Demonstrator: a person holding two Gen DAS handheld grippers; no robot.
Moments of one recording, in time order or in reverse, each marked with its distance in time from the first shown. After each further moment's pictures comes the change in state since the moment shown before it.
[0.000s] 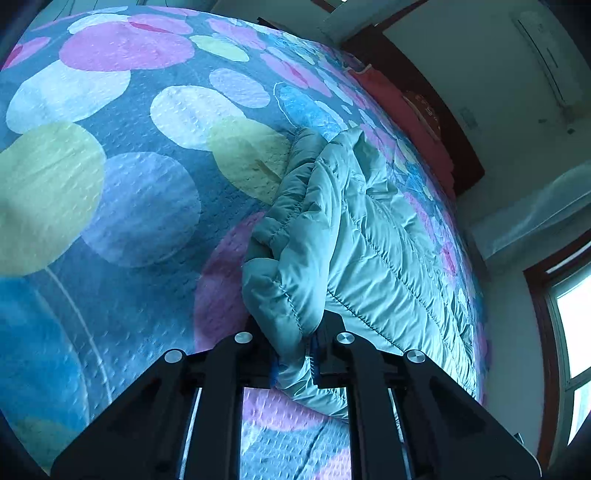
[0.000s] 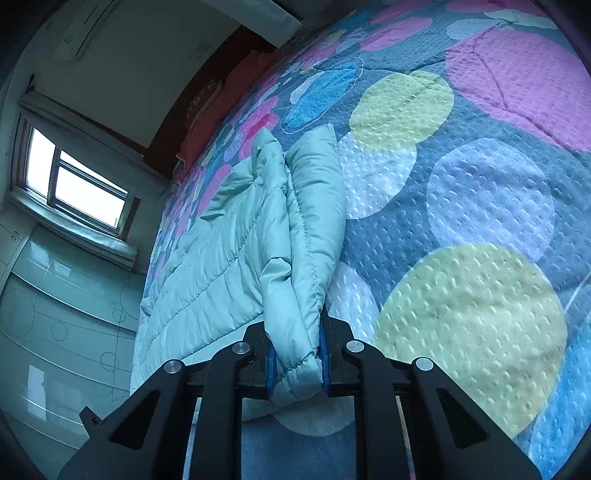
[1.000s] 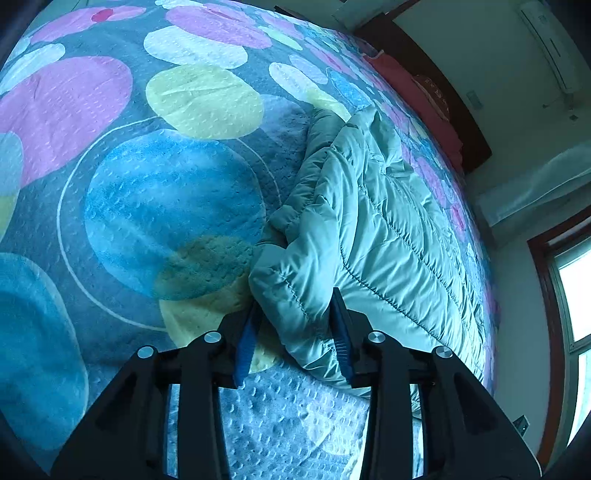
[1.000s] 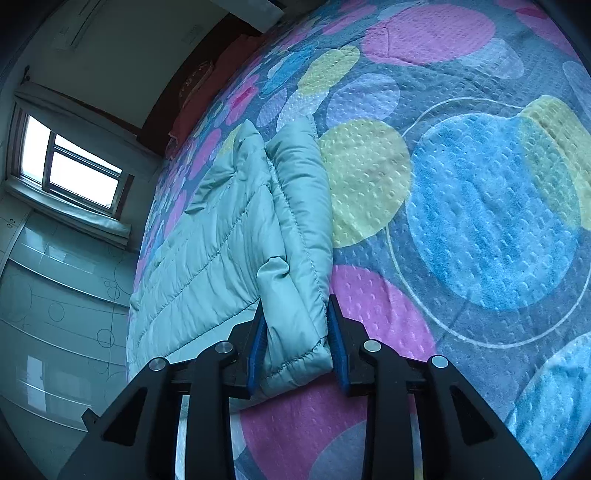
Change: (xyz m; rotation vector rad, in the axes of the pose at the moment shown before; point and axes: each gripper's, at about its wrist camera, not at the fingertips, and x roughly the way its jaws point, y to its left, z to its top) left arm -0.092 0.068 -0.073 0.020 0.070 0.060; right arm -0.077 -0.039 -0.071 0.007 0.076 -0.049
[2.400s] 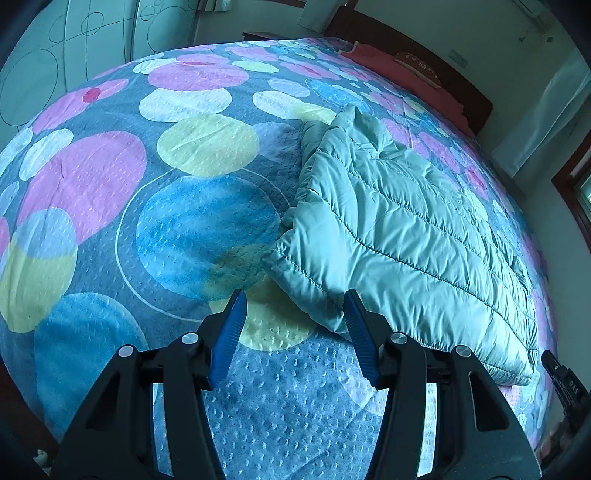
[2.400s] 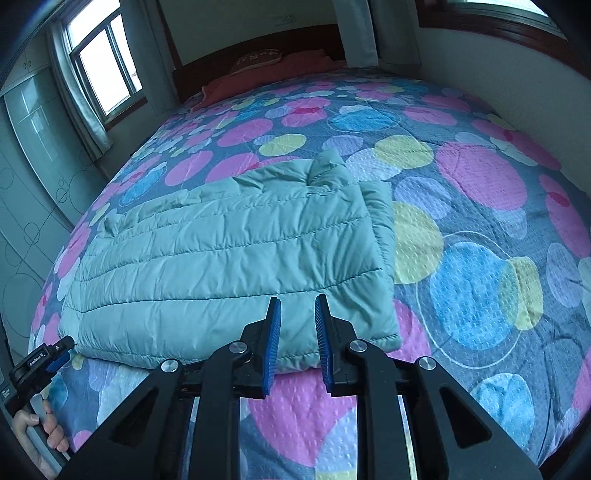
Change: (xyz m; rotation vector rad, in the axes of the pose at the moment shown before) left arm -0.033 -0.018 -0.017 0.247 -0.058 0.172; right arm -0.024 0.118 -0.050 -0.539 -0.097 -0.254
